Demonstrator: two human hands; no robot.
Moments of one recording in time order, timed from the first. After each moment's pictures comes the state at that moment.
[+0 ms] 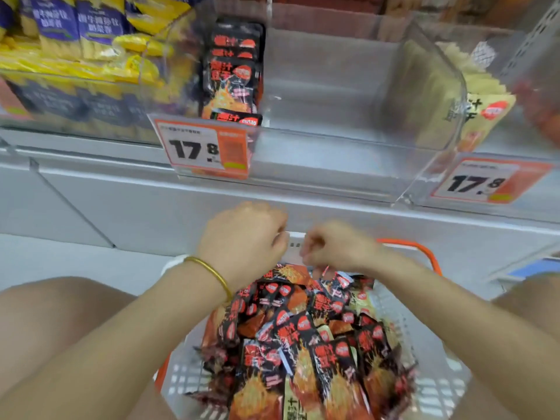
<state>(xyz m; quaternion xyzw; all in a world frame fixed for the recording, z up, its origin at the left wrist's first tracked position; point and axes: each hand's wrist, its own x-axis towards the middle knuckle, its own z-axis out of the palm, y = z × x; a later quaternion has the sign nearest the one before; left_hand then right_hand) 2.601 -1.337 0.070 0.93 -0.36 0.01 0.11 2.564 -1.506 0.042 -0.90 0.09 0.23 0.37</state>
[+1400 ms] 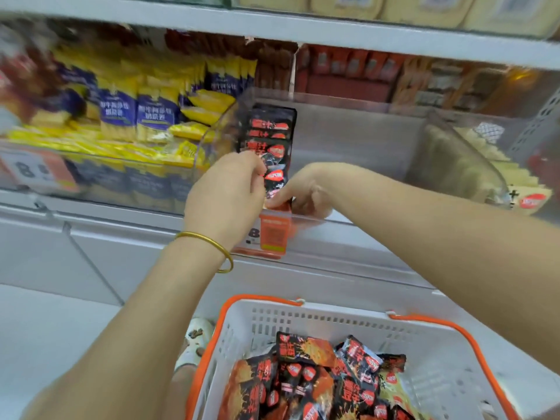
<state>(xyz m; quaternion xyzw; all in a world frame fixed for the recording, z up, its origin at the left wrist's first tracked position) 2.707 -1.319 0.134 0.91 -0.21 0.18 0.31 2.738 -1.461 0.139 -0.78 0.27 0.27 0.50</state>
